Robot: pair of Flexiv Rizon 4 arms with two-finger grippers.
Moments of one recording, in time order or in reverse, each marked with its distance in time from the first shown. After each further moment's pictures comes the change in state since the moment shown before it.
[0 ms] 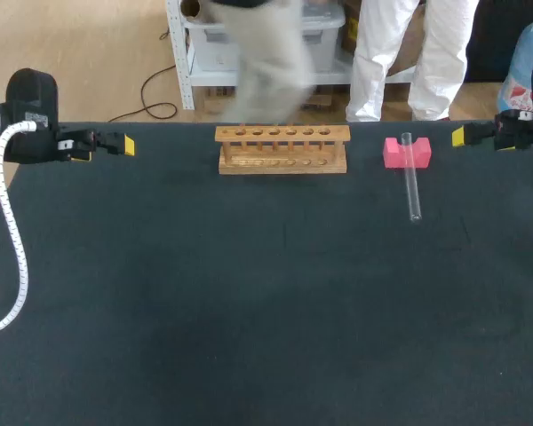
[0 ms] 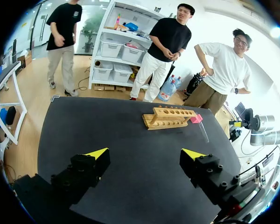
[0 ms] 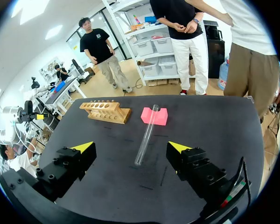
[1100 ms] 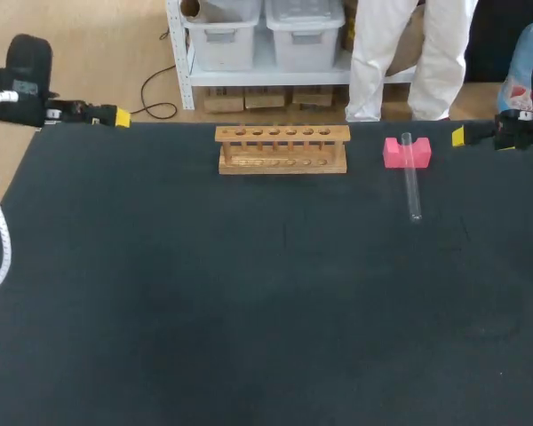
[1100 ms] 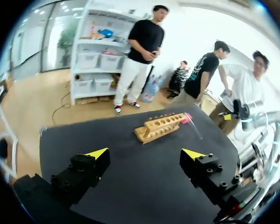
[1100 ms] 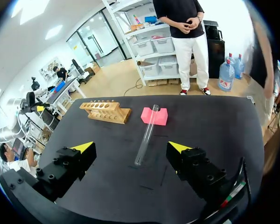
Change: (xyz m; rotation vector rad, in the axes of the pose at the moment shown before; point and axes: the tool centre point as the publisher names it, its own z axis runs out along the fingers) left arm -0.053 0.010 0.006 0.166 -0.014 0.224; right arm 0.000 0.000 0.000 0.000 0.000 0.000
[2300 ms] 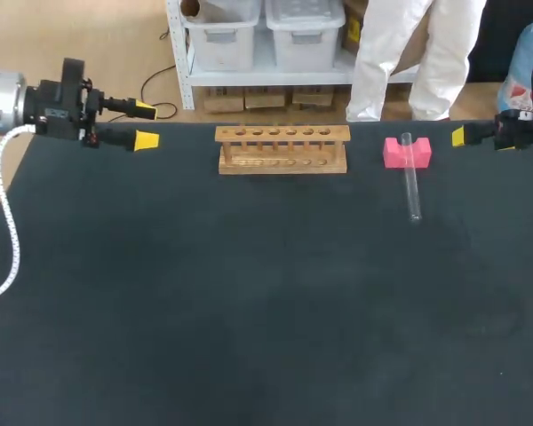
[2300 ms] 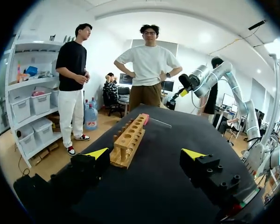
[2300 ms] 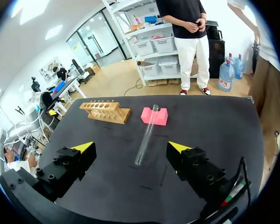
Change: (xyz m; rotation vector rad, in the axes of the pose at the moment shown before) left arm 0.003 0.007 0.090 0.534 -0.154 0.494; right arm 0.000 0.000 0.000 0.000 0.000 0.000
